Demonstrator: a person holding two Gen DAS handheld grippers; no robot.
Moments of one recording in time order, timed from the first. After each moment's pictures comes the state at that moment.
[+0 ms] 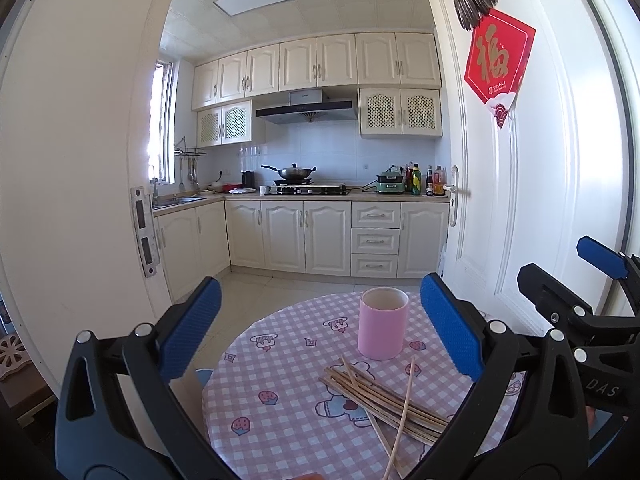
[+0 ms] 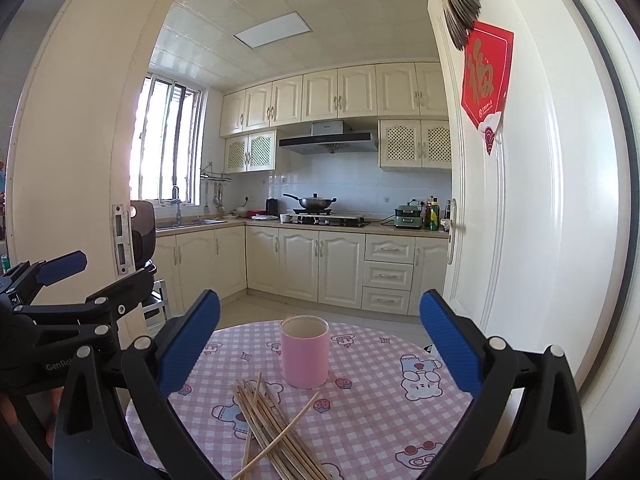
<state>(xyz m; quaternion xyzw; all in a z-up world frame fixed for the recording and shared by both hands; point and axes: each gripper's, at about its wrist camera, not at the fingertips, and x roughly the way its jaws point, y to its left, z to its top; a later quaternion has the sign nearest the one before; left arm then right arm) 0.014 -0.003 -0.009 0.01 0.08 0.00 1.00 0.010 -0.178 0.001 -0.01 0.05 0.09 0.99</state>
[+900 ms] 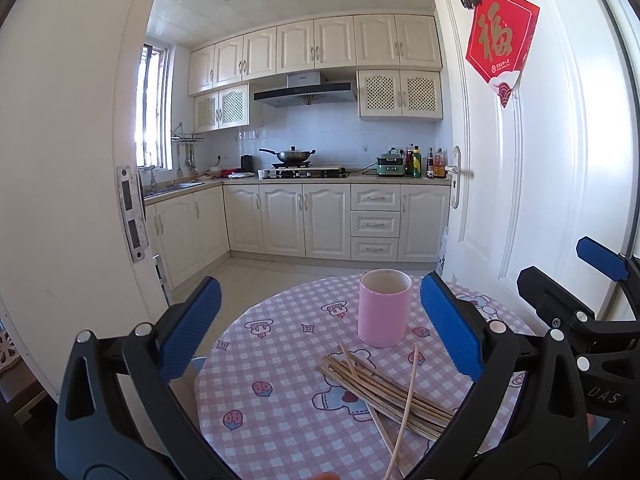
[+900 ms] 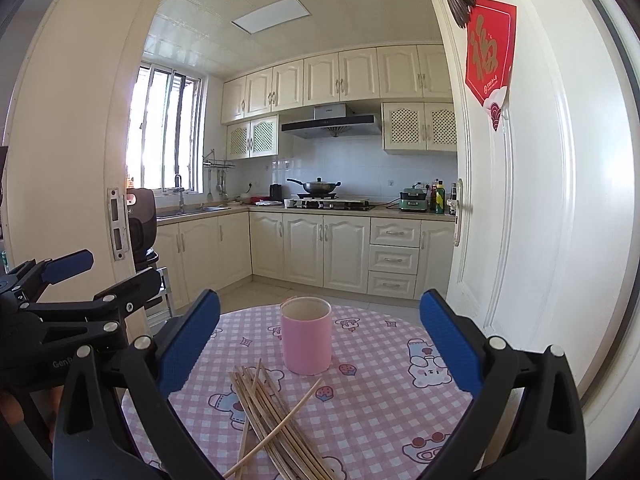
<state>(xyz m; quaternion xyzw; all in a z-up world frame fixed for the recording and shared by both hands) 0.038 -0.010 -0.025 0.02 0.11 0.00 0.99 0.029 -0.180 -0.016 0.00 0.08 0.10 0.99</state>
